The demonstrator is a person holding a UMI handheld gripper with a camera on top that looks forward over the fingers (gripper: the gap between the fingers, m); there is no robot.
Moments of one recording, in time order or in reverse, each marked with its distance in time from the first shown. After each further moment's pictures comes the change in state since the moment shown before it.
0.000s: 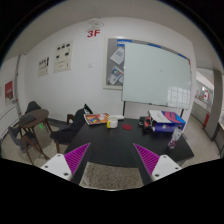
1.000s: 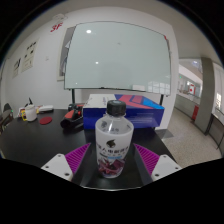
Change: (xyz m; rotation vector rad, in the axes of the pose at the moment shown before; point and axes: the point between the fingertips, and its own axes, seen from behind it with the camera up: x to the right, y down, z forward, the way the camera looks) arm 0.491 0.117 0.335 0.006 0.186 0.064
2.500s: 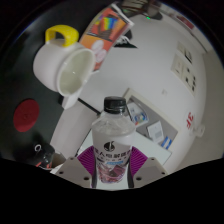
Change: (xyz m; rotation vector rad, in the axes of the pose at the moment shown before) arm -0.419 -0.266 0.188 0.305 0.403 -2.046
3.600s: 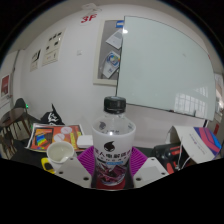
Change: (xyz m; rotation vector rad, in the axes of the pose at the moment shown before) arm -0.106 -0.038 -0.034 0.009 -0.505 1.972
